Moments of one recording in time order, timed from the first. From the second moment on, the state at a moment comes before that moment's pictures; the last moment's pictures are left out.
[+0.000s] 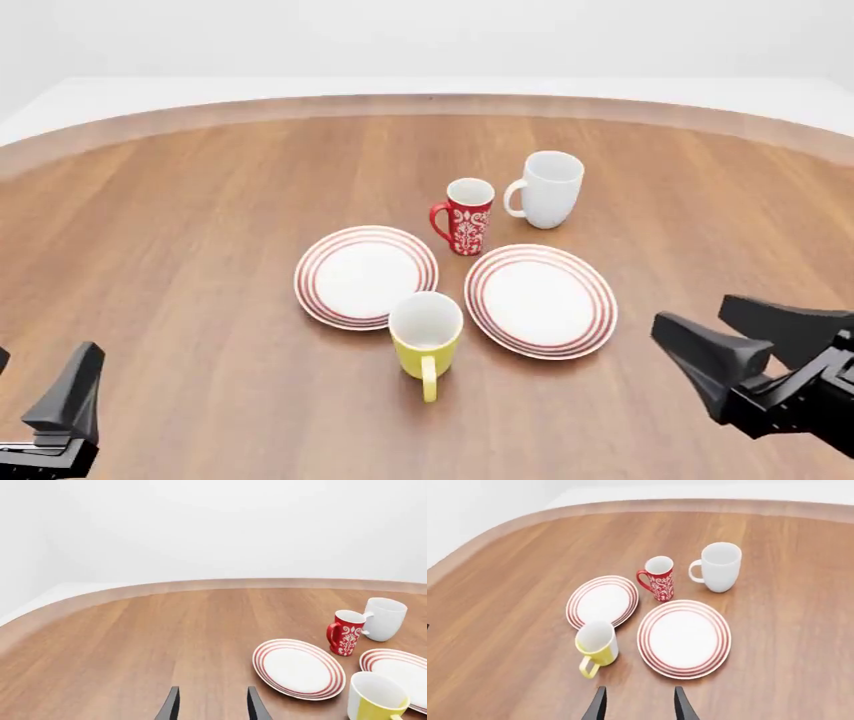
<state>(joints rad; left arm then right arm) 0.00 0.00 0.00 0.00 0.00 0.47 0.43 -0.45 0.41 0.20</state>
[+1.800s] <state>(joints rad) 0.00 0.00 0.00 0.00 0.00 0.83 0.97 -0.82 0.35 0.28</state>
